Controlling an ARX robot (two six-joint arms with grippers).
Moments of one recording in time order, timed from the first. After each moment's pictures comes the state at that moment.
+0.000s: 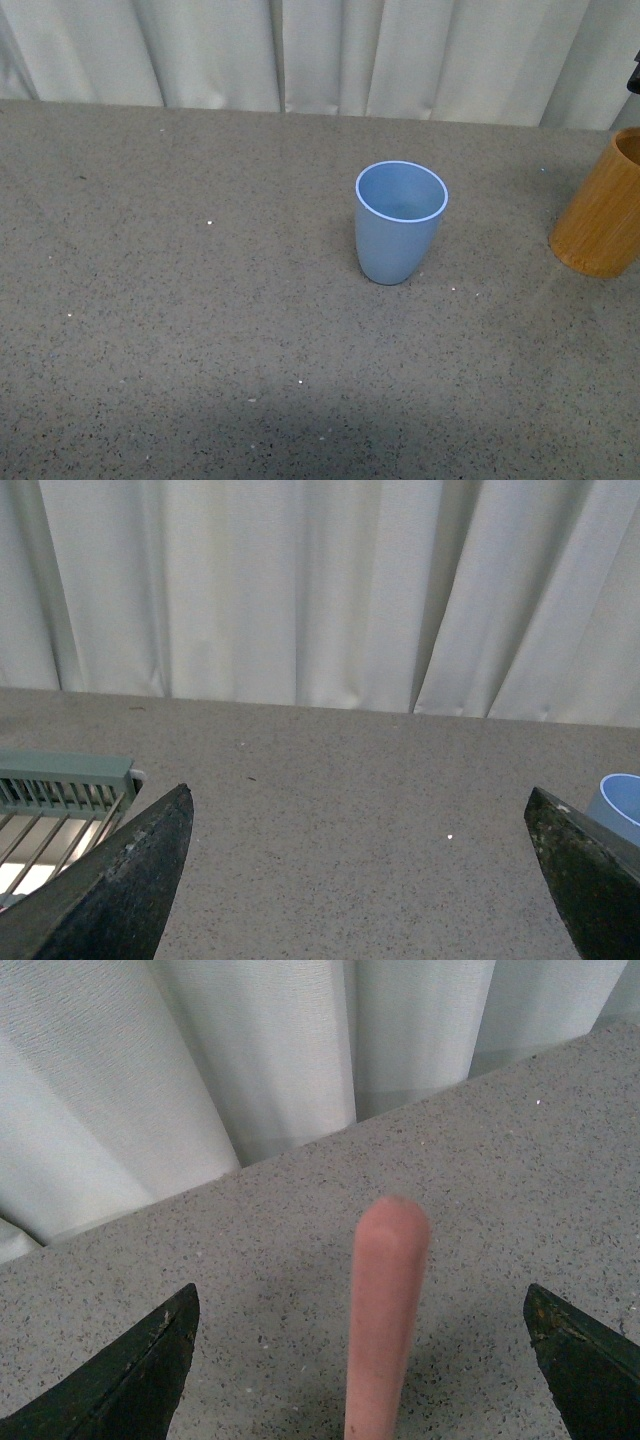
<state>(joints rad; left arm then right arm) 0.00 0.00 0.02 0.00 0.00 -0.01 -0.08 2.02 1.04 0.51 0.24 0.28</state>
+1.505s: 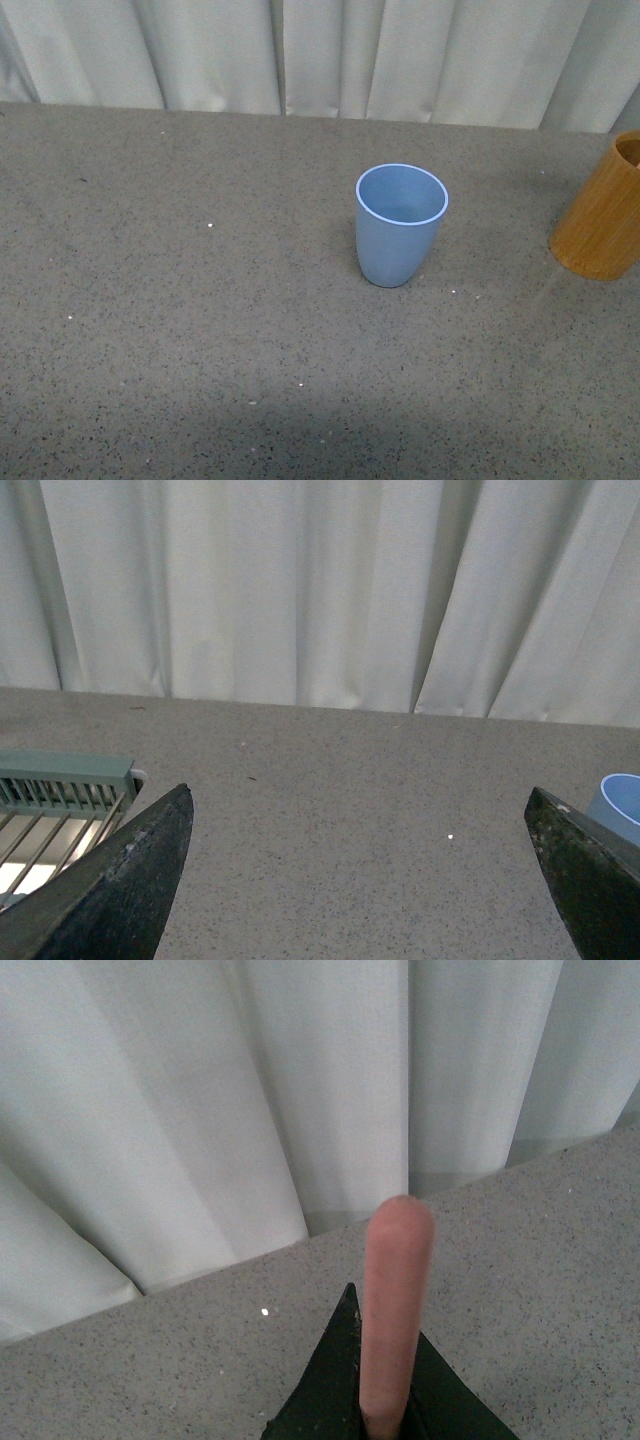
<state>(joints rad) 0.00 0.00 0.02 0.00 0.00 -0.01 -0.03 1.88 0.99 0.58 0.24 0.26</state>
